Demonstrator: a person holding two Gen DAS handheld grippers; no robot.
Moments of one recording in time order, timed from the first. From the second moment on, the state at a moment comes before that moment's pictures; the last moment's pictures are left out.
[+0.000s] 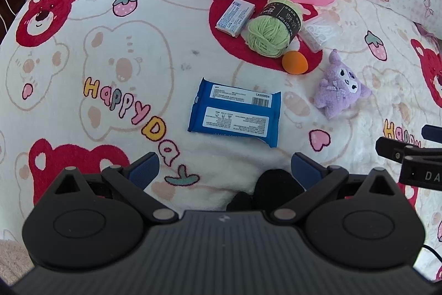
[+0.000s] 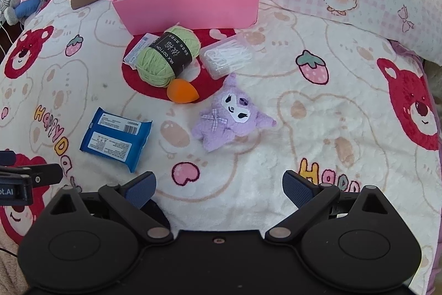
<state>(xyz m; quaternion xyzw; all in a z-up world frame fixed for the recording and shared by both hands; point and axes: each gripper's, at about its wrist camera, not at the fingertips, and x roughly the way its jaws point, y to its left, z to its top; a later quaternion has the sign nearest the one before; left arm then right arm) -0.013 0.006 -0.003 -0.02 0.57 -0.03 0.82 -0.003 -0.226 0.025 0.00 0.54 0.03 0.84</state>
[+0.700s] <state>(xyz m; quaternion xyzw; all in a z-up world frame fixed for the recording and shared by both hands) -0.004 0.031 0.011 0.00 0.57 -0.04 0.82 0.002 -0.216 0.037 -0.01 0.53 0.04 0.85</state>
